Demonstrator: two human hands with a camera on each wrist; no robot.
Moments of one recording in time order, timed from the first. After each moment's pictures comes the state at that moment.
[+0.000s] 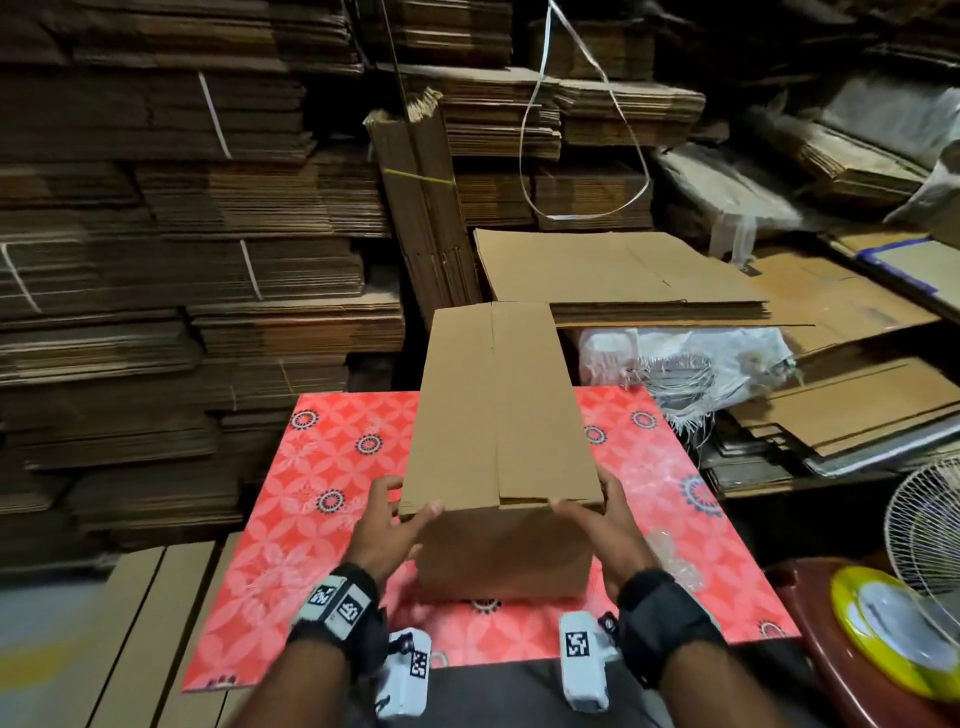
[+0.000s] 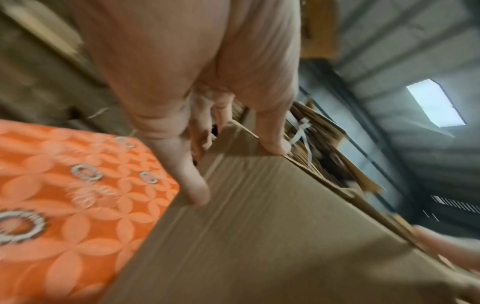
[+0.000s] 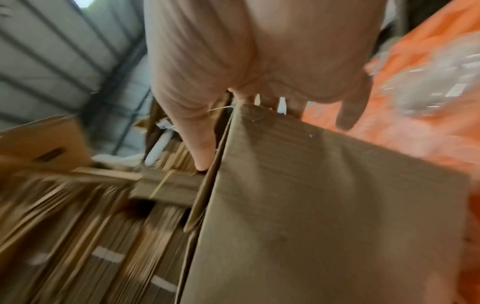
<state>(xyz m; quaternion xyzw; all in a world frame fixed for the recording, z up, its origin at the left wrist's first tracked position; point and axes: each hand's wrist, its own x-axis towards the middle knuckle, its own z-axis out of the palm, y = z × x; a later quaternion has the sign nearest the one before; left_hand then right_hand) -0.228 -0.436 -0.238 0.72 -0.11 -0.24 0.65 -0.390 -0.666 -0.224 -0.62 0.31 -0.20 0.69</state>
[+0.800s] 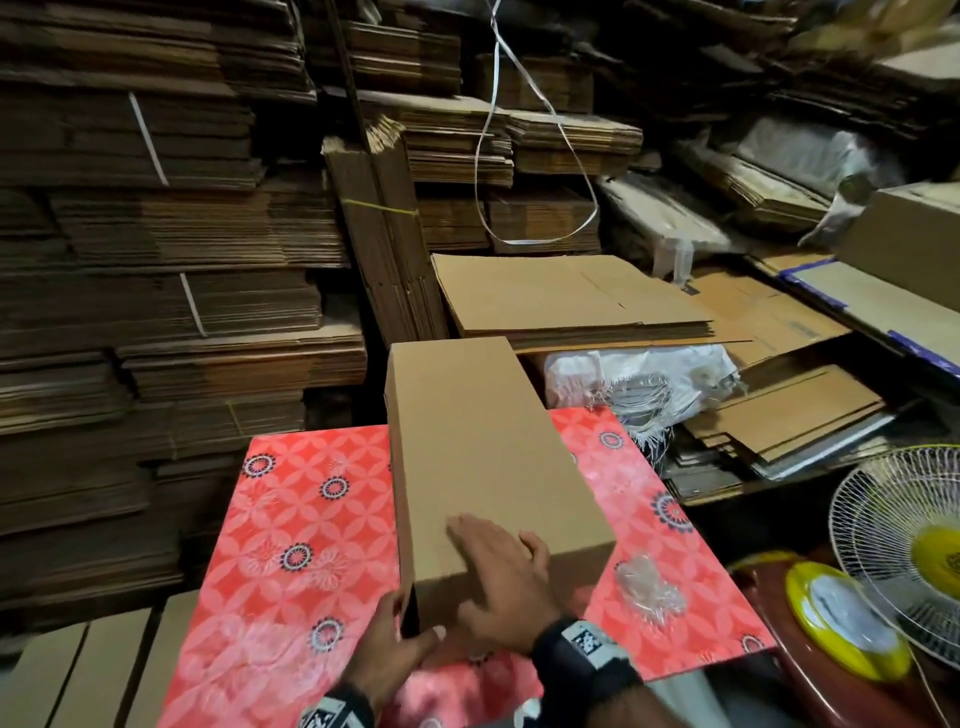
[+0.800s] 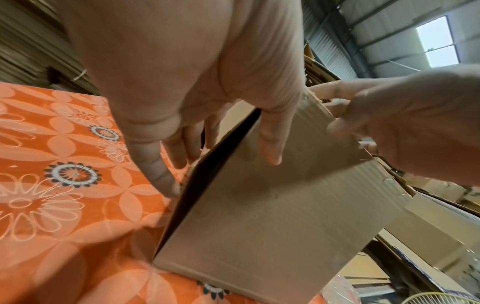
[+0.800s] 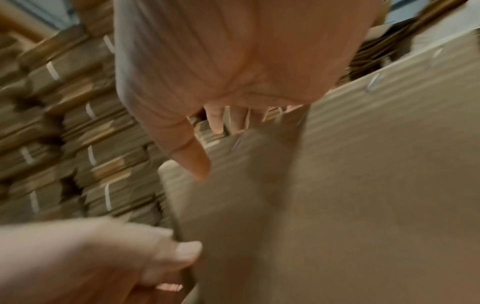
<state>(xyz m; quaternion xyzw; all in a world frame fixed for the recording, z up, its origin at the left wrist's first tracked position) -0.229 -0.428 -0.312 0.74 -0.15 -0.34 0.56 -0.335 -0.586 -0.200 -0.97 0.15 -0.01 0.20</state>
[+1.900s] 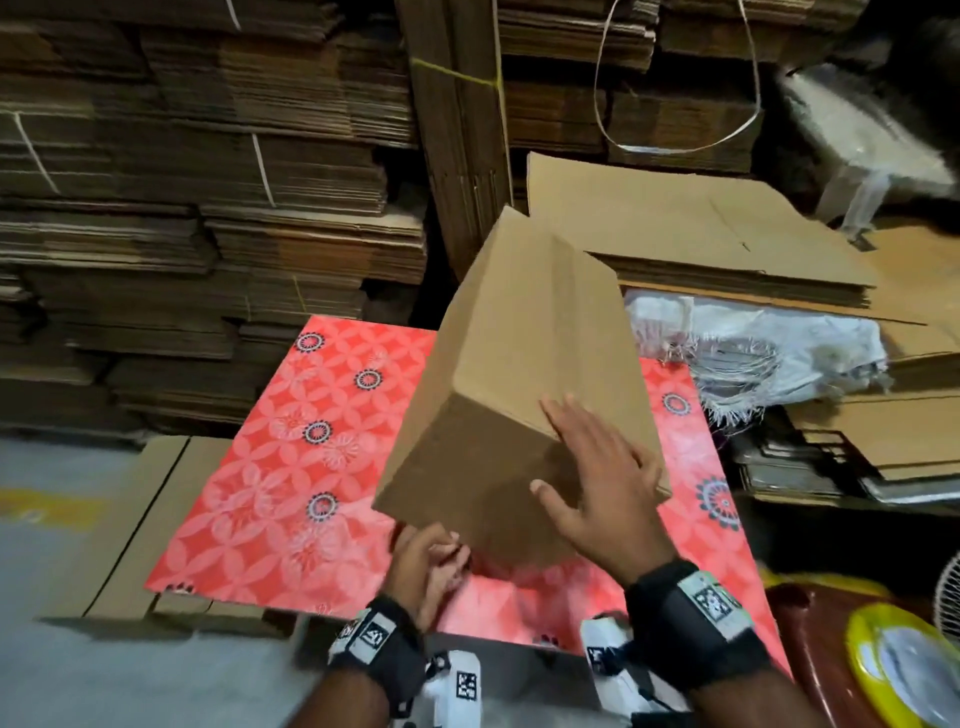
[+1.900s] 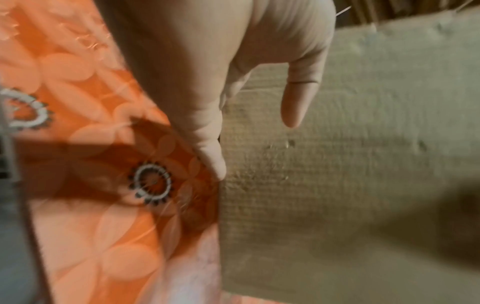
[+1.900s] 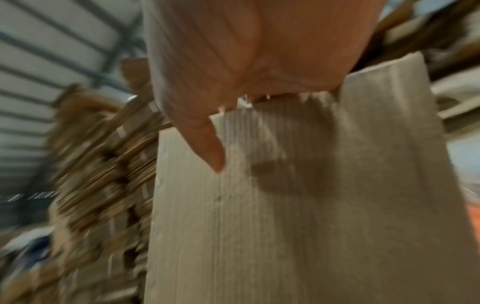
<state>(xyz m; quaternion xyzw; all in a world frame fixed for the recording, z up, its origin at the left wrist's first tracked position) -0.305 -0.526 -0.316 0.46 0.20 -0.32 0.80 -0.383 -0.719 -0.175 -0.96 0.09 -0.15 0.21</state>
